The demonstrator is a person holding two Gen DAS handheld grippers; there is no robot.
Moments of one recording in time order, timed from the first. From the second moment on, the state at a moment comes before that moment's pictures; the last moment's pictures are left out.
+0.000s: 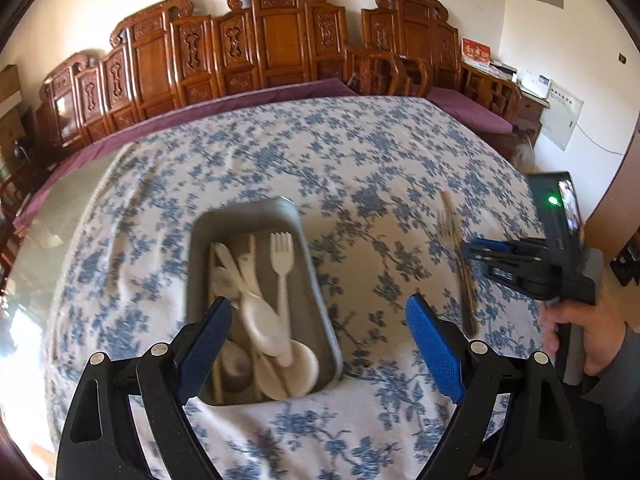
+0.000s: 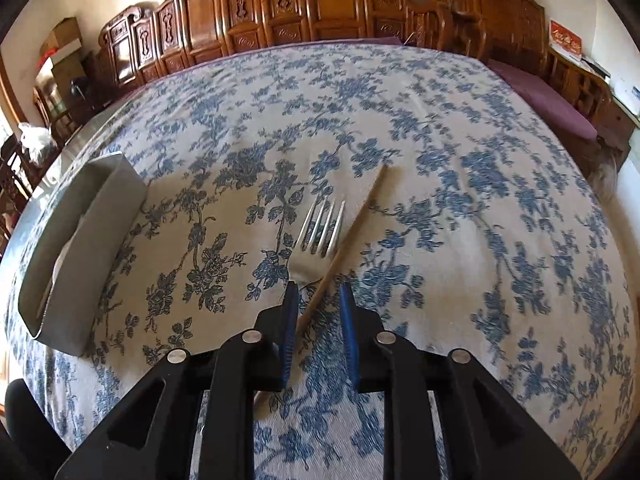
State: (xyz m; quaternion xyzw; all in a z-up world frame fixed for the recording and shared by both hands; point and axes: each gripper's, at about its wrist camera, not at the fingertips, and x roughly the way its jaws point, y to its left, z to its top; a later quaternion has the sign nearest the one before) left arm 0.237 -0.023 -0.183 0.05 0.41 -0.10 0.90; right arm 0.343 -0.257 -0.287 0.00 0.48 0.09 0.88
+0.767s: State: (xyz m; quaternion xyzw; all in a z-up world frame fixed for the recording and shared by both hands) left arm 0.258 -0.081 -0.216 0.04 0.44 -0.14 0.89; right arm 0.336 -0.300 -0.292 -0.09 0.49 0.08 0.86
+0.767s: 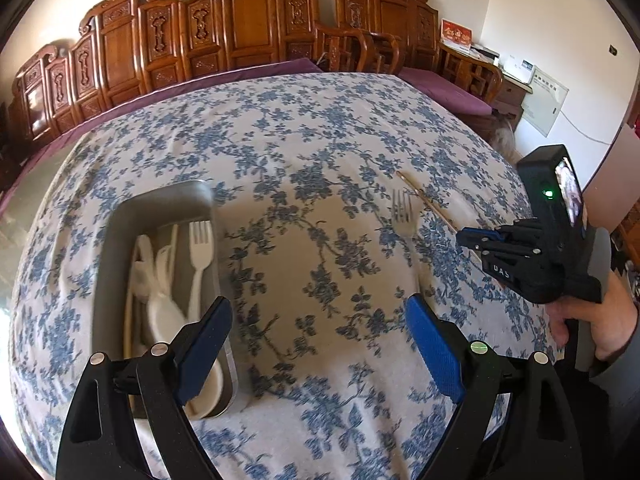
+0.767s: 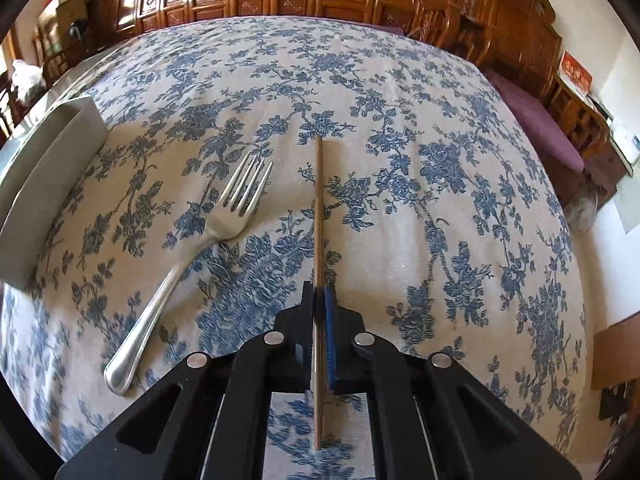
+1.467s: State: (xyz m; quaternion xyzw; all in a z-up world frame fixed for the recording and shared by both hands) left arm 0.317 -0.169 -0.277 0.05 0.48 -0.22 0.85; right arm 0.339 -0.340 -0.283 -0.03 0.46 0.05 0.88
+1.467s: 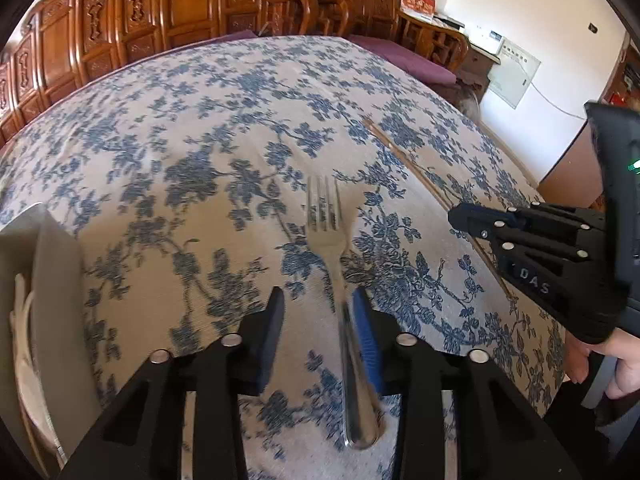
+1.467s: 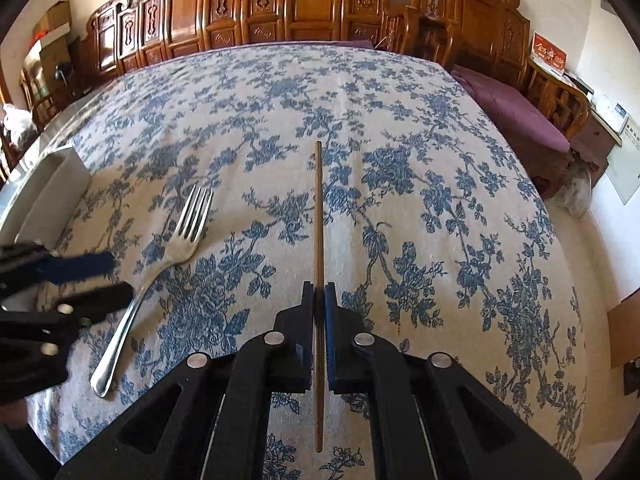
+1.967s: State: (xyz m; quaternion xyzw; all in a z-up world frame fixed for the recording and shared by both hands) left arm 0.326 -0.187 -0.287 0.07 0.49 -0.22 0.84; right arm 0.340 -0.338 -0.280 -0.02 0.46 0.06 0.89
